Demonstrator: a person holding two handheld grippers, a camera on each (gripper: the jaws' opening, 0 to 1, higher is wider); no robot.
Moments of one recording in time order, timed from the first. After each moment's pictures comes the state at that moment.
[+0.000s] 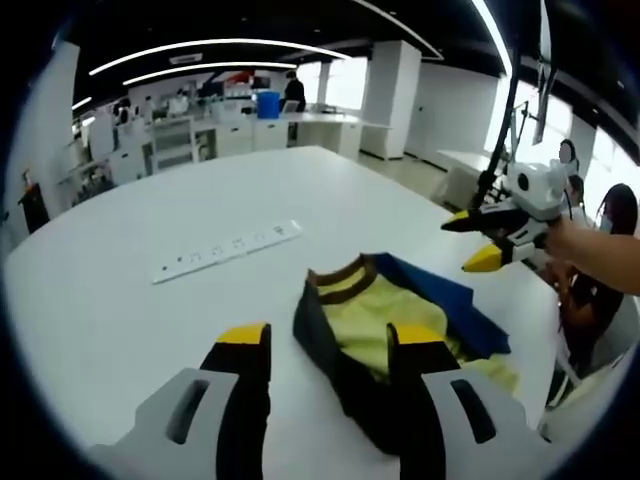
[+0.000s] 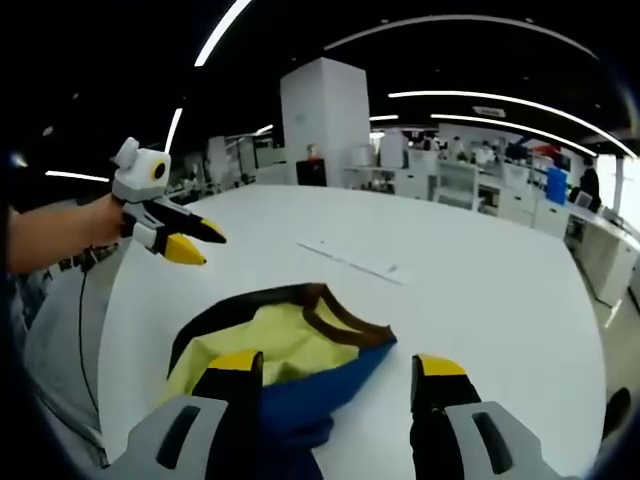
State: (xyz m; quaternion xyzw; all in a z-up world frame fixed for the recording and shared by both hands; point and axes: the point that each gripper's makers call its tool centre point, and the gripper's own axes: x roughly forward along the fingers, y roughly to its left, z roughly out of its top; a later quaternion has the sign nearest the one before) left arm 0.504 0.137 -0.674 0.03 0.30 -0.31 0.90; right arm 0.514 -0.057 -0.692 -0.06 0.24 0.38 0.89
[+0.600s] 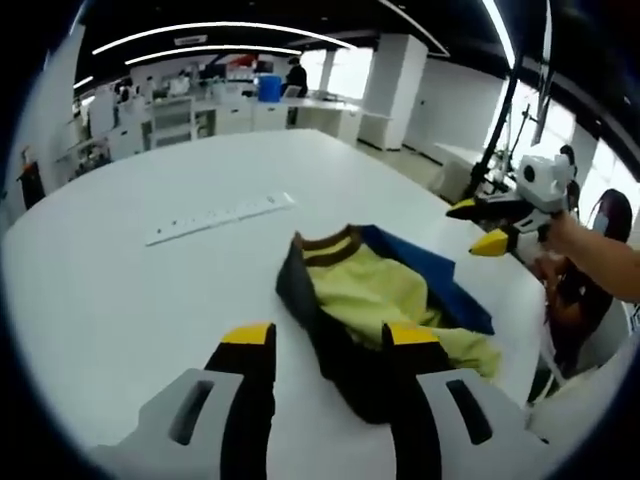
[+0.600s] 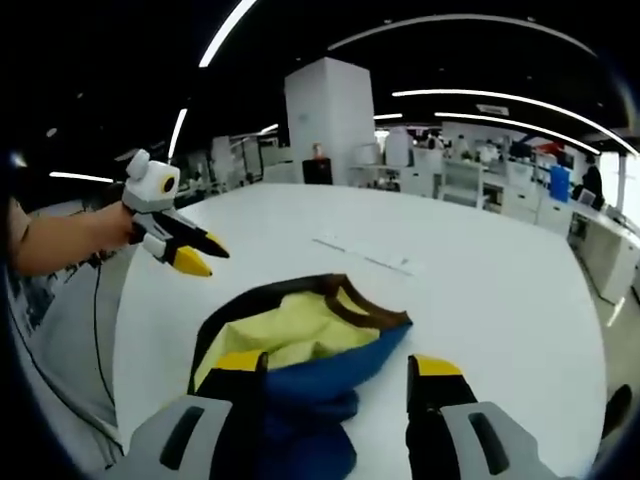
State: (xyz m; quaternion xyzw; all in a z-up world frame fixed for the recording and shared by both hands) left arm 0.464 0.144 -0.695 0.02 0.33 -0.32 0.89; right arm 0.478 -0.058 -0.689 -0.06 0.25 0.39 0.88
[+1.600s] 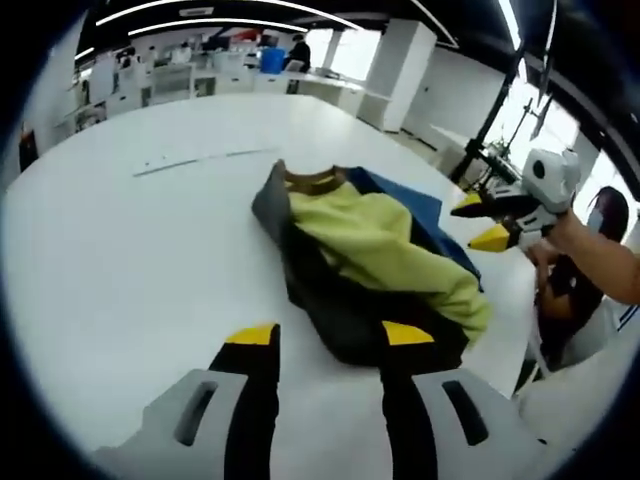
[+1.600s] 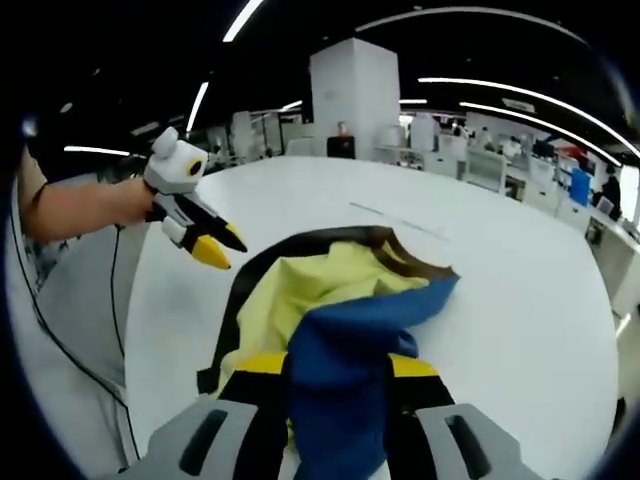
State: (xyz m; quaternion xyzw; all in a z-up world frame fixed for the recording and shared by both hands) left arm 0.412 0.148 -0.753 -0.01 0.39 -0.32 0.86; right arm 0.411 -0.036 -0.735 -0.11 0.28 0.43 0.85
